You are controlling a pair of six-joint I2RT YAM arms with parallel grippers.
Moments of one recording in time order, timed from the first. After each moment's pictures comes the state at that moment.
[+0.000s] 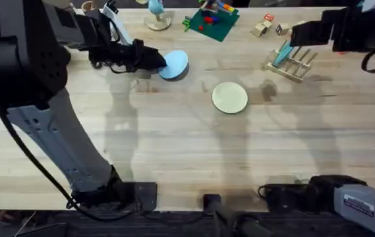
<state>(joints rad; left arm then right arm) 0.16 2.11 1.29 -0.49 0.96 0.01 0.01 1.18 1.20 -0.88 -0.04 0.02</state>
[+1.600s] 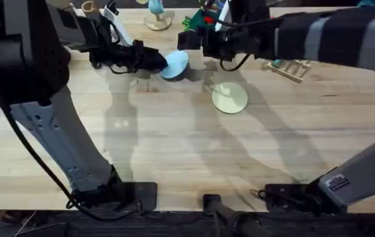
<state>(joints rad) 0.16 2.14 1.30 -0.50 1.02 0.05 0.45 1.85 1.20 -0.08 -0.31 0.53</state>
